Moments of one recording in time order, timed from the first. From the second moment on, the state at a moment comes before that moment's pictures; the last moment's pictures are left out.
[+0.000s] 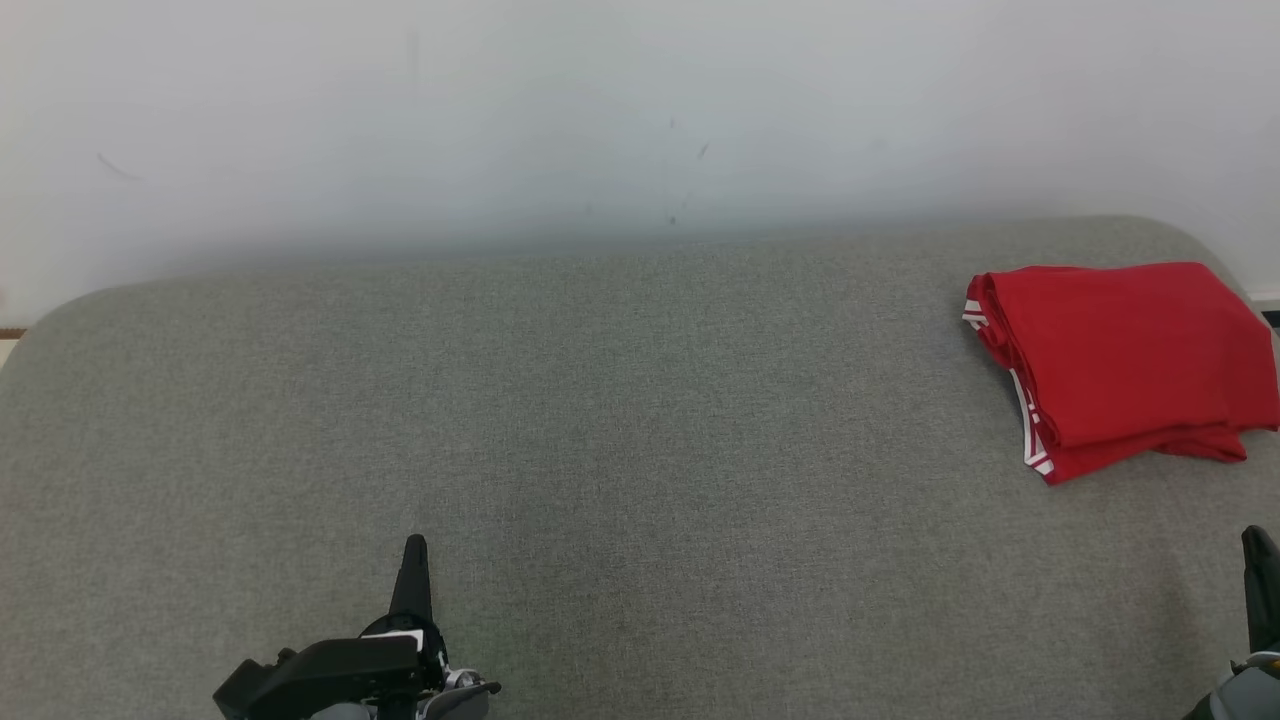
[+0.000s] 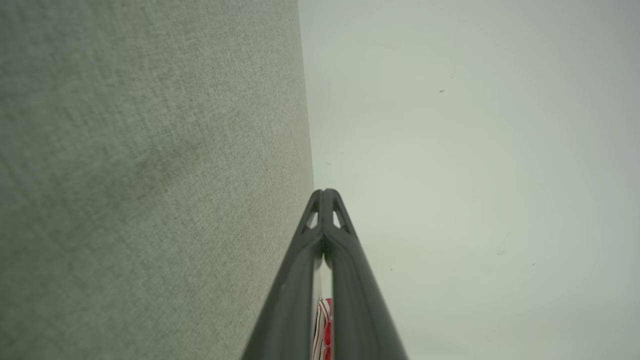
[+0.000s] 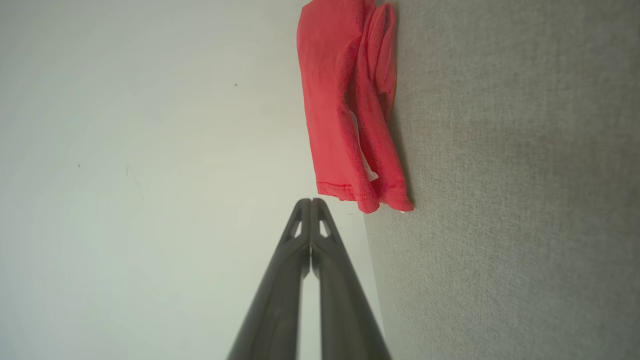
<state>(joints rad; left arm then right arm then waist) -0.40 0.05 -0.39 0.49 -1.76 -0.13 -0.26 -0.32 -0.17 -0.53 0.50 1.57 0.13 0.44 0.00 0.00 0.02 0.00</state>
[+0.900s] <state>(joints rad) -0.40 0.05 -0.39 0.49 -1.76 -0.13 -0.26 -0.32 -0.17 -0.53 0.50 1.57 0.13 0.45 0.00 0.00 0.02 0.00</state>
